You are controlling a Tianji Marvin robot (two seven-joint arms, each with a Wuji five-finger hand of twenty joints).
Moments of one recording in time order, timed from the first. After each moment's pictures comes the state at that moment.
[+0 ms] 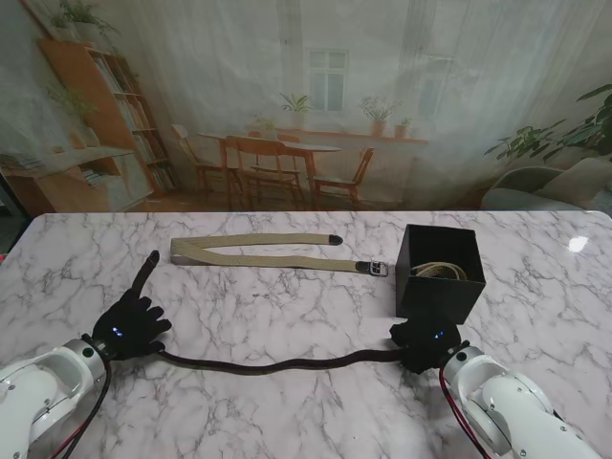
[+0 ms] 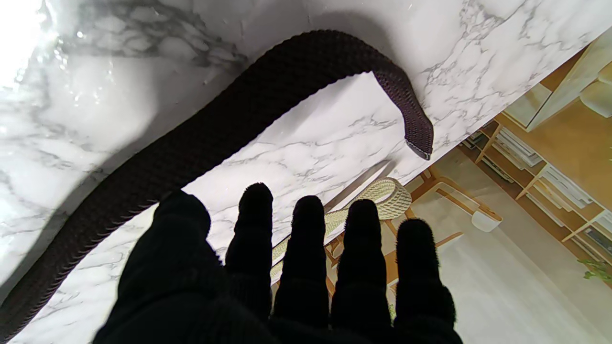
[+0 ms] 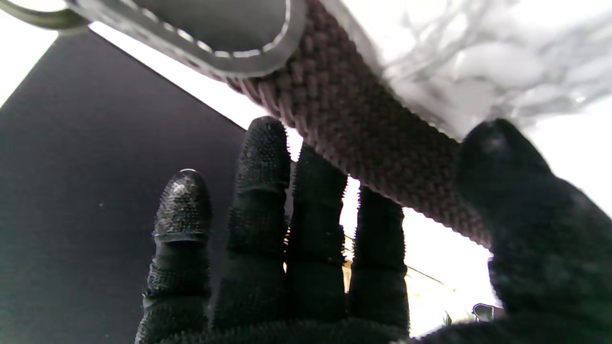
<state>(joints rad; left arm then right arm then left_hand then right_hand) 1.80 -0.95 -1.54 -1.64 1.66 -0.37 0.07 -1.68 -0.99 1.23 -1.55 -1.45 -0.09 -0.09 0.91 -0.06 0.00 0.00 0.62 0.02 0.26 0.51 0.64 0.08 0.21 0.34 0.53 0.17 0.23 0.45 0.13 0.19 0.71 0.47 0.39 -0.67 0.89 -0.16 0.69 -0.21 0.76 0.53 1.15 -0.04 0.65 0.54 1.07 0.01 0.48 0.50 0.45 0.26 1.19 0.42</state>
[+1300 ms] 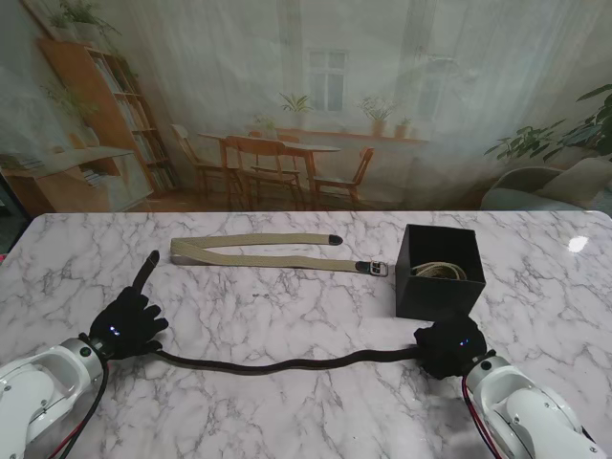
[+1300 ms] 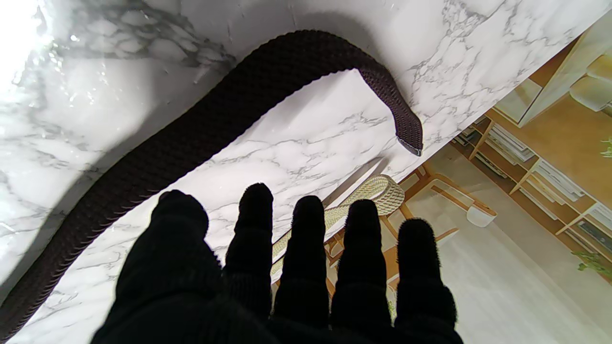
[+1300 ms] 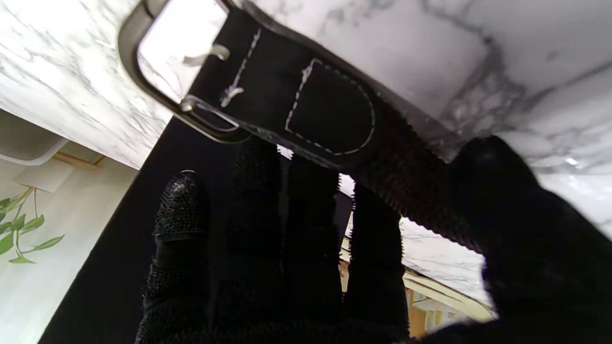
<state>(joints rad) 1.82 -0.95 -1.56 -1.67 1.68 -0.37 0.05 -1.80 -1.00 1.36 -1.62 -1.47 -0.08 -0.07 0.90 -0.06 0.00 0.00 0.62 0.02 0.26 0.50 0.64 0.08 0.21 0.34 0.53 0.17 0.23 0.45 0.13 0.20 0.71 0.47 0.38 -0.59 0.91 -0.21 0.68 -0.18 0.89 0.50 1.12 0.00 0.54 0.47 1.01 0.05 0.37 0.43 0.44 0.26 1.15 0.42</state>
